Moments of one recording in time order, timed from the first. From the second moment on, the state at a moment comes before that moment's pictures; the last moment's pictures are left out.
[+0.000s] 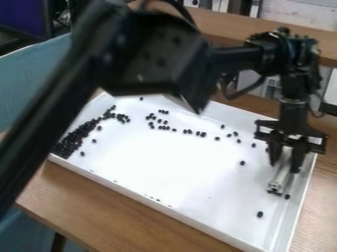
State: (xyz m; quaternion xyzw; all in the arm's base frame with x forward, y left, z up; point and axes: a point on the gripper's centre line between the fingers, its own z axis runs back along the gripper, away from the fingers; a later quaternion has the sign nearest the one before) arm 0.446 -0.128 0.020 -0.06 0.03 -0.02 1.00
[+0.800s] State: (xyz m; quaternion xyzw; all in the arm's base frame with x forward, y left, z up) arm 0.433 0.058 0.017 -0.05 0.03 0.14 0.99
